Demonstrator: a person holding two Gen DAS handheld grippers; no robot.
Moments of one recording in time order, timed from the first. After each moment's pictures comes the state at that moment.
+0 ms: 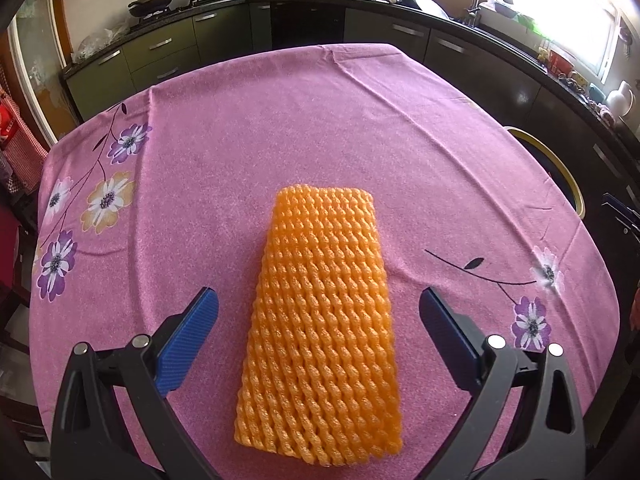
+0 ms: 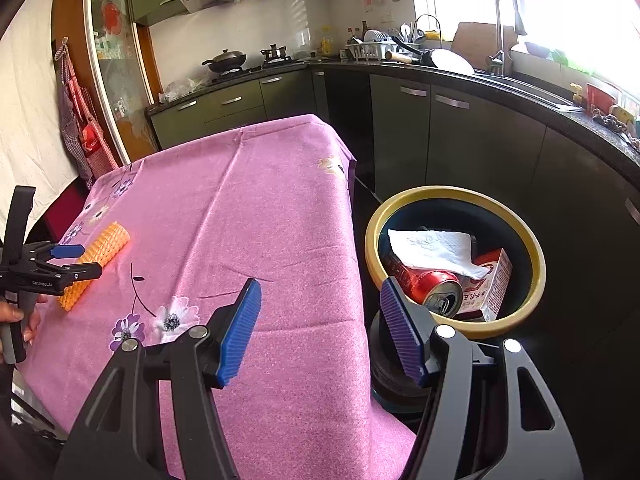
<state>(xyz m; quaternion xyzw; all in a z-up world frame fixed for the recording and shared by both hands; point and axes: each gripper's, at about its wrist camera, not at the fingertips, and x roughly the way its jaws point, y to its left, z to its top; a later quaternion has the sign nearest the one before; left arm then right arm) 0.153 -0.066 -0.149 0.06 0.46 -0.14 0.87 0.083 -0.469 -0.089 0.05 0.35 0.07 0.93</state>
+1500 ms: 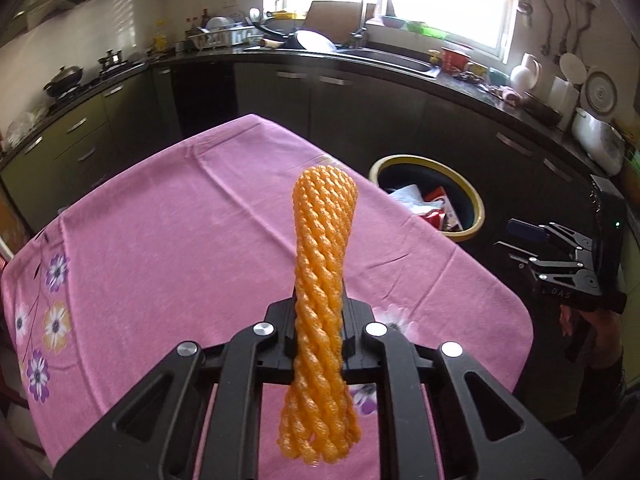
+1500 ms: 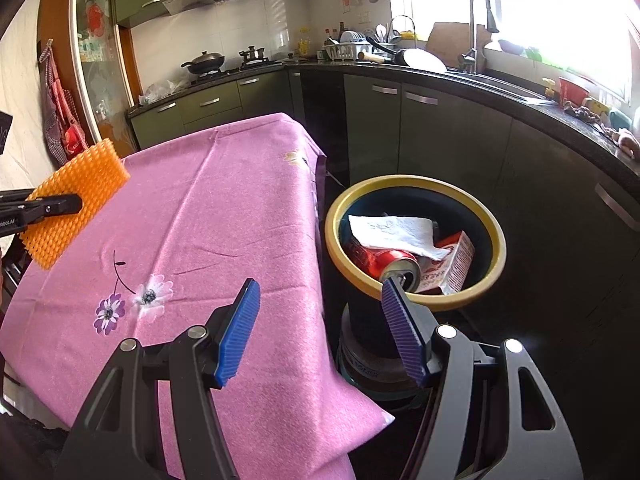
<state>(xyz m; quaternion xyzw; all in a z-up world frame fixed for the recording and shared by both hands) 0.132 -0.175 -0.069 0.11 0.38 -0.31 0.86 0.052 -0.507 -0.093 0.05 0.35 0.02 0.94</state>
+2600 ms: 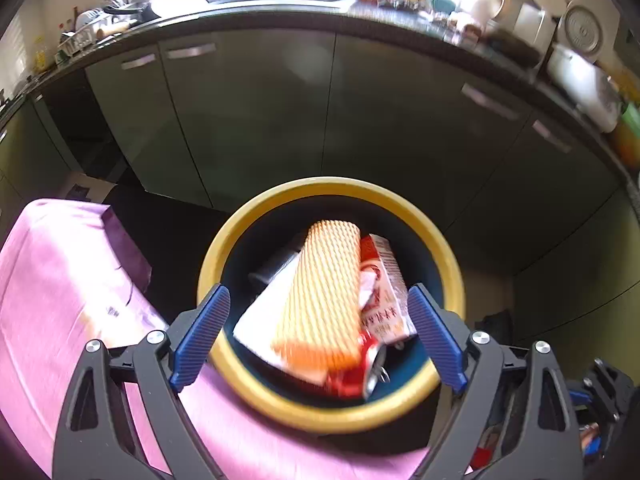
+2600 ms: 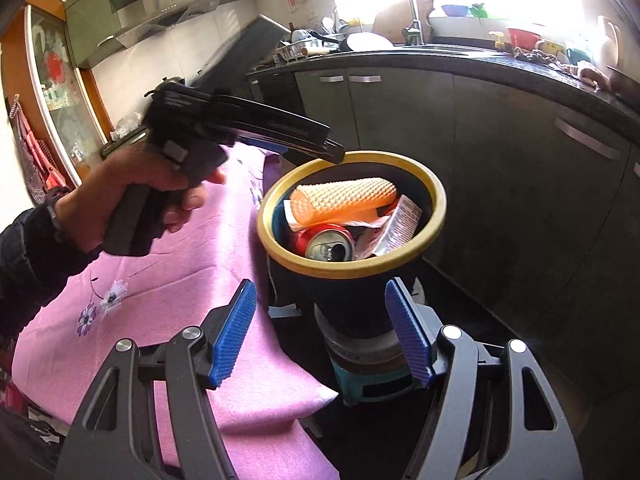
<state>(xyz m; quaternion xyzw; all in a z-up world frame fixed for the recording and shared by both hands) 0.251 -0.450 -0.134 0.18 0.43 -0.41 0.78 0.028 -0.572 -0.108 0.13 0.35 -0.01 0.93</state>
